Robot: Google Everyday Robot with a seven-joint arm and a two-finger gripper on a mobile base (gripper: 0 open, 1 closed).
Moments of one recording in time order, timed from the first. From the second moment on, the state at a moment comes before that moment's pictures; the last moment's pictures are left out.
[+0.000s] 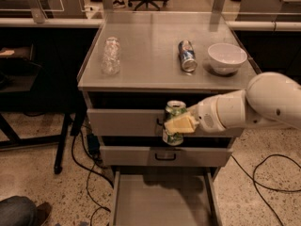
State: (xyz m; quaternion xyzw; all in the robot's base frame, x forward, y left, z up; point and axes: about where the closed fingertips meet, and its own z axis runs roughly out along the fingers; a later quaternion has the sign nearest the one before) arm 0.530 -0.085 0.777 -0.35 0.83 0.25 0.34
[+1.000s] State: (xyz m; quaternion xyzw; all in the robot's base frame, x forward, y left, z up) arm 0.506 -0.093 0.717 -0.31 0.85 0.28 0.31
